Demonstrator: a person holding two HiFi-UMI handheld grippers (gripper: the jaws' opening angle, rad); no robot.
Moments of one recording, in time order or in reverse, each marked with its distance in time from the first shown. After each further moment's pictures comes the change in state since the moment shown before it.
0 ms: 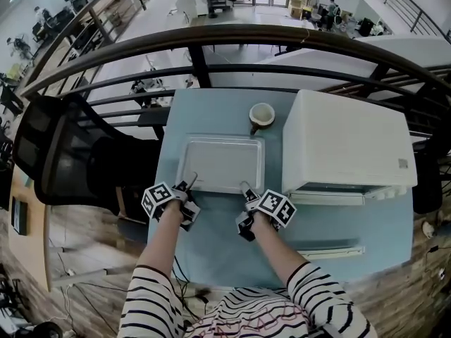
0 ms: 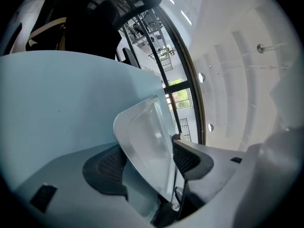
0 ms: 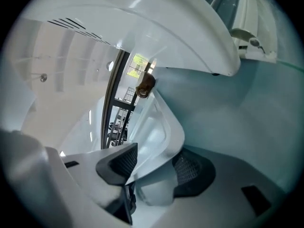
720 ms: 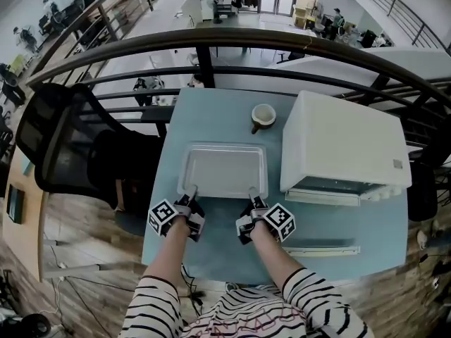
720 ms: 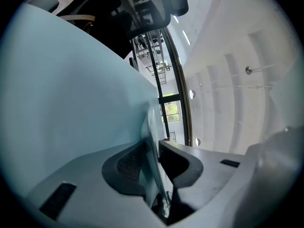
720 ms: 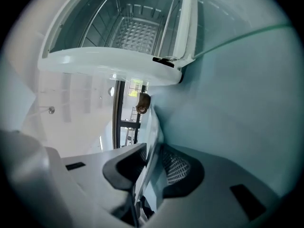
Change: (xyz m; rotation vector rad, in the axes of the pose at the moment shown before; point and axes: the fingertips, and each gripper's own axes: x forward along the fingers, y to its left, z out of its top) left arm -0.042 0.013 -0.035 -0.083 -0.157 -0.164; right arm -0.040 -0.012 -0.001 0.213 -0.201 0.153
